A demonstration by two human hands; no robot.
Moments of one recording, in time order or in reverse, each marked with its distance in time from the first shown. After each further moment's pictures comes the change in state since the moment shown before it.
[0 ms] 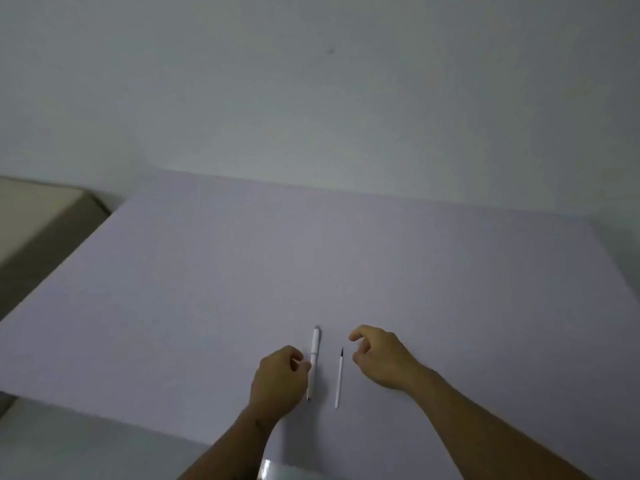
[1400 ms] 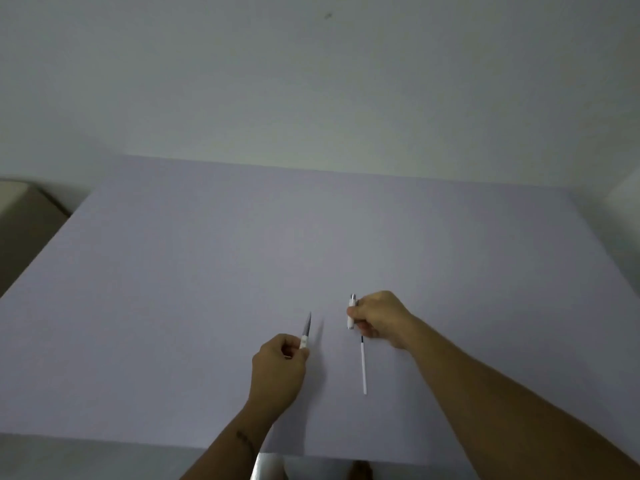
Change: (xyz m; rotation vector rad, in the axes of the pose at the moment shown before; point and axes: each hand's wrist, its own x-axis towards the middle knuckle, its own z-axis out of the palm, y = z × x) left_hand 0.011 -0.024 -0.052 -0.322 -0.018 -0.002; right_hand 0.043 -0.060 0.018 0.510 0.169 0.338
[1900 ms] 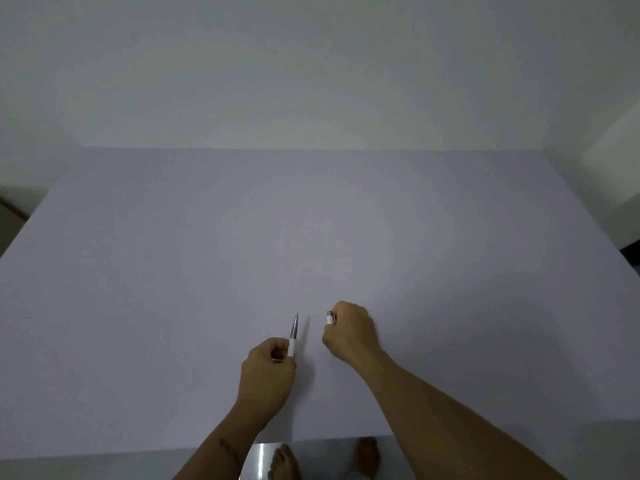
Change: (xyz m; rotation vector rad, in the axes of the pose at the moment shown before) left_hand 0.005 -0.033 -0.014 0.050 -0.131 -0.028; right_hand 0.000 0.051 0.082 -0.530 0.281 -0.217
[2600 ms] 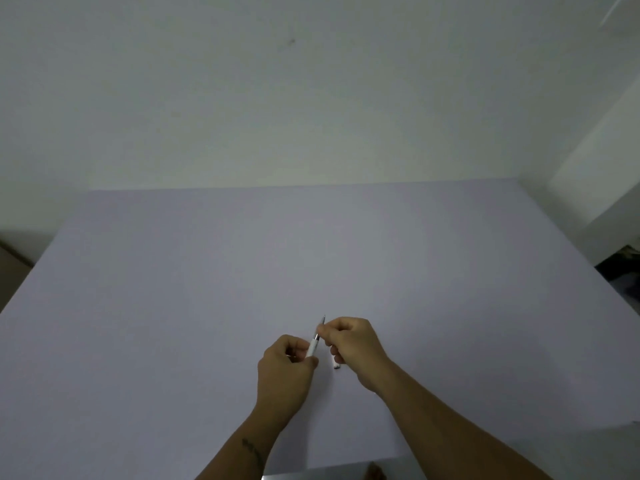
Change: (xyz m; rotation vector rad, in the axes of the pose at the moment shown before) left_hand -0.002 0.044 -0.008 -0.067 0.028 0.137; right_hand -0.037 -0.038 -0.045 0.826 -0.127 0.141
